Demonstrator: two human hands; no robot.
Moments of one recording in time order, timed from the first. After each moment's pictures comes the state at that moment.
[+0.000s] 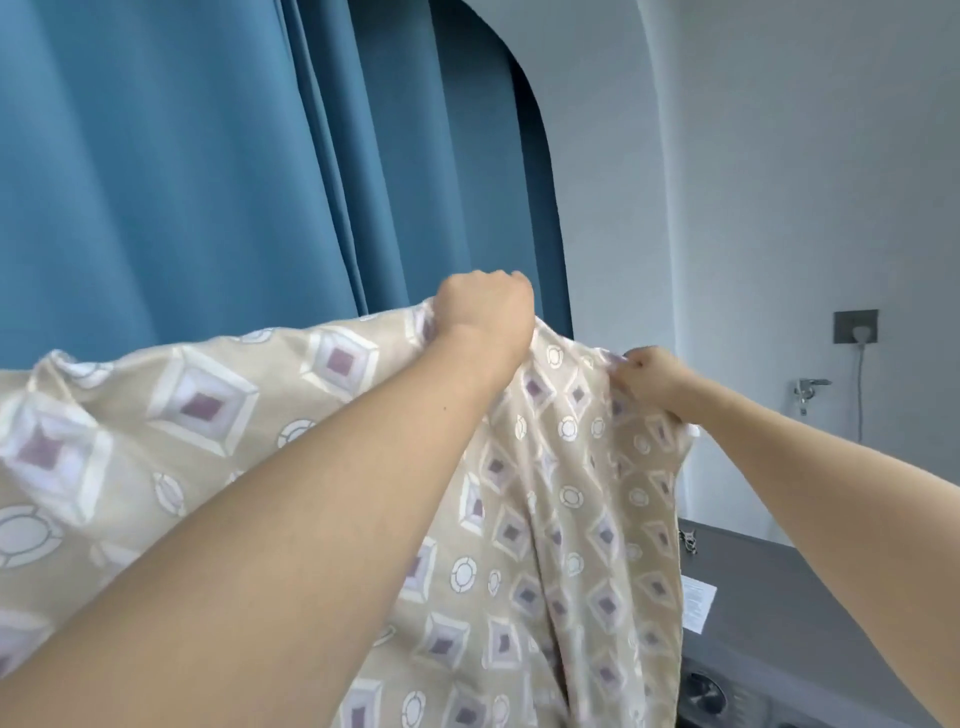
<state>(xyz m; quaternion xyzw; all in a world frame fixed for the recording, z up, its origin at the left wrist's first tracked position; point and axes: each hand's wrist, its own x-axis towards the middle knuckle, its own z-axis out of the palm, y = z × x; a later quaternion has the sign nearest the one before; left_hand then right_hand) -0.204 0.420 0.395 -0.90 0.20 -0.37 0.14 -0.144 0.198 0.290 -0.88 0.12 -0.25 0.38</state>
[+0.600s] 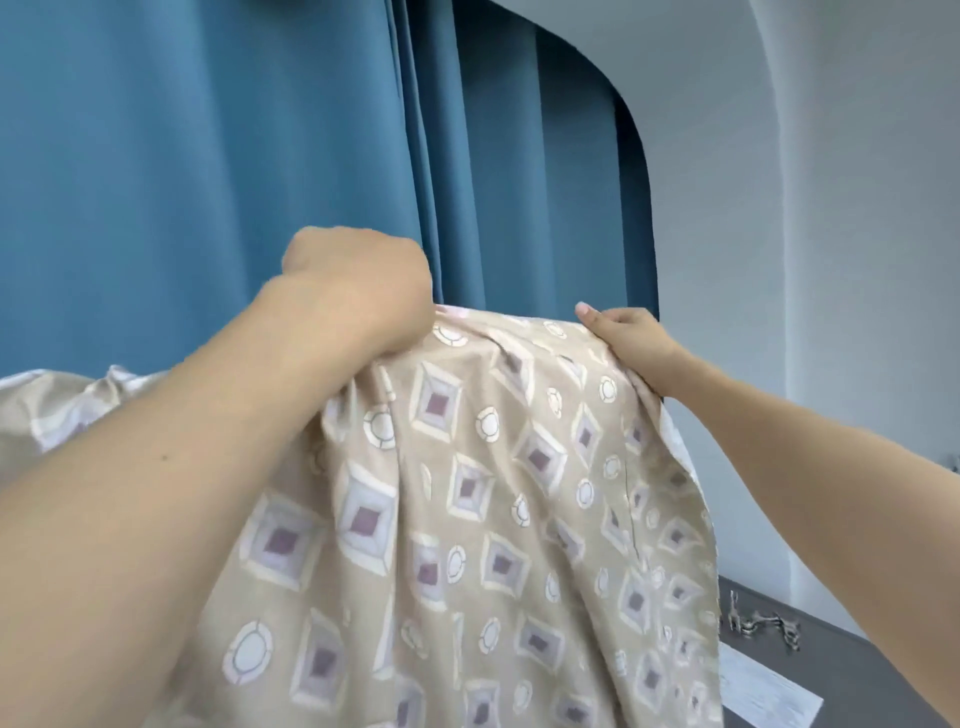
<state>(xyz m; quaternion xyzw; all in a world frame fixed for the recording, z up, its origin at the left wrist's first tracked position) -0.264 0.516 0.452 -0.92 -0.04 -0.33 0.19 -0.094 0.269 0.372 -0.78 -0.14 -0.23 0.56</state>
